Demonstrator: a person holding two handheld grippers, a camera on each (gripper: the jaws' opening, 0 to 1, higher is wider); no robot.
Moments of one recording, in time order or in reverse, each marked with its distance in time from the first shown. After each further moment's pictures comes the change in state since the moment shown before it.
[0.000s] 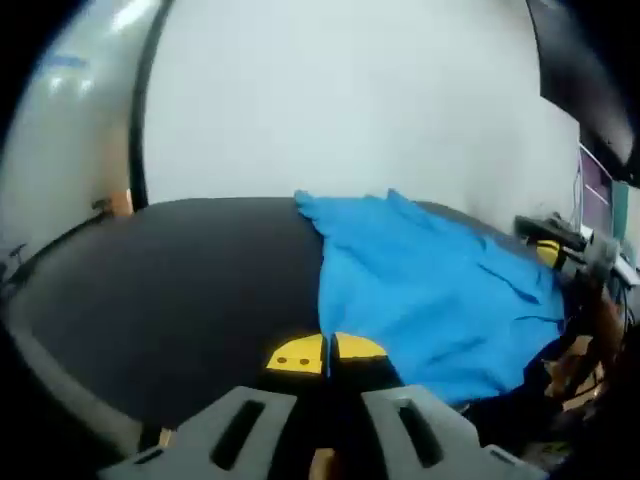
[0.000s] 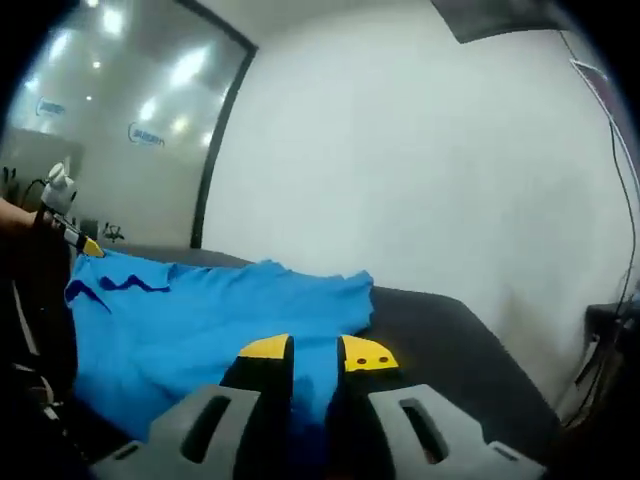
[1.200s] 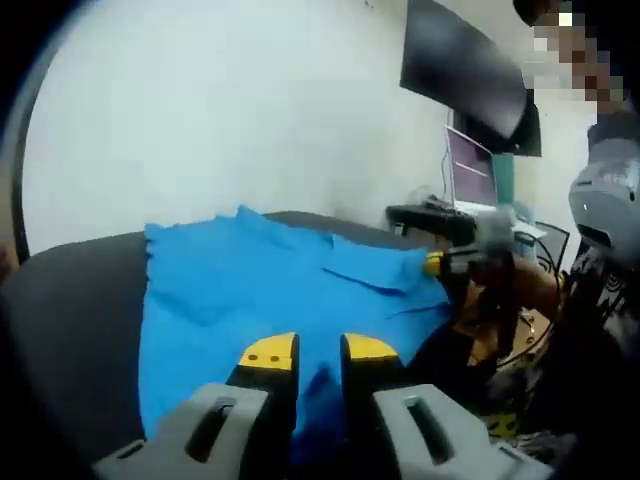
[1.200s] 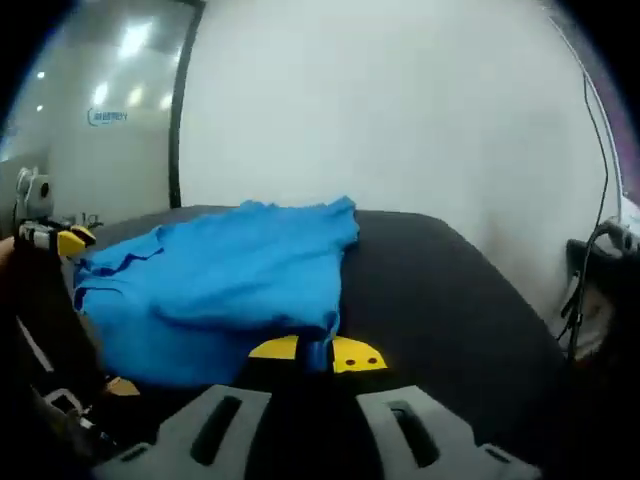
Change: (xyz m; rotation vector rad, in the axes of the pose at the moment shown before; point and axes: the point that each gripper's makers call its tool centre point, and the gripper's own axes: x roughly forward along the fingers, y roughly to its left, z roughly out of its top) left arm 0.001 -0.135 0.012 0.162 -0.097 -0.577; right arm -0.052 0.007 -0.043 0.048 0.292 -0.120
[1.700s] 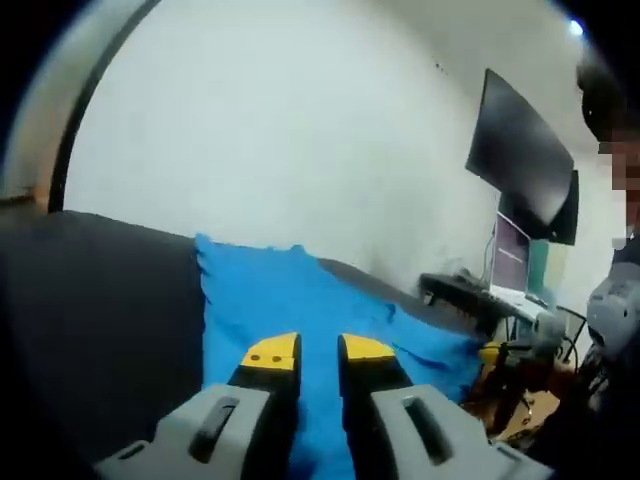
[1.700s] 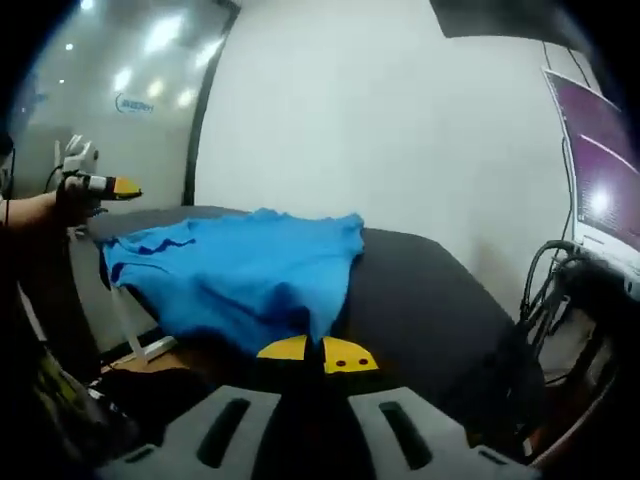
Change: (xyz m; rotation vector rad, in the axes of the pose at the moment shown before) left arm -0.024 0.060 0.049 -0.247 -0.208 0.120; right arm -0.070 0.017 -0.011 0.016 -0.060 0.037
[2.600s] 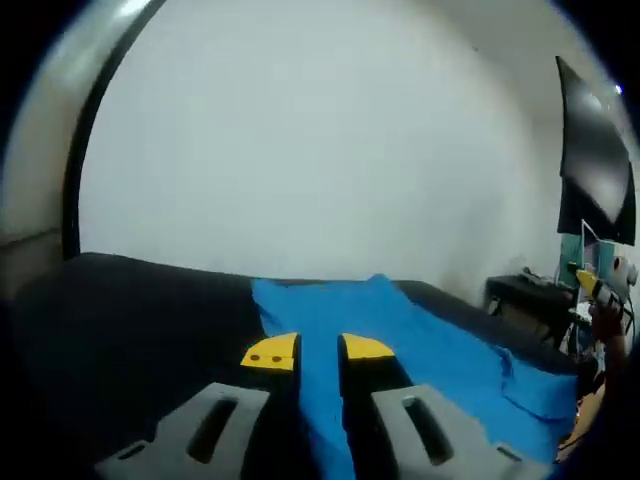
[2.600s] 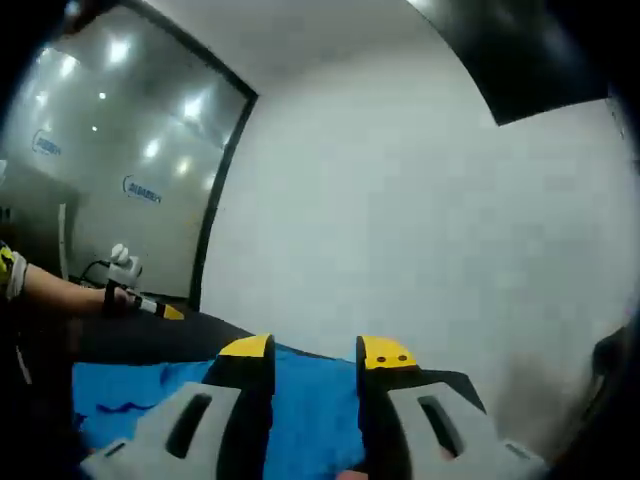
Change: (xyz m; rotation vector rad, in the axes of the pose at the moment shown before) left arm 0.157 0.153 0.073 0.111 0.042 0.212; right arm 0.150 -0.037 0.232 -0.013 -0.453 0.060
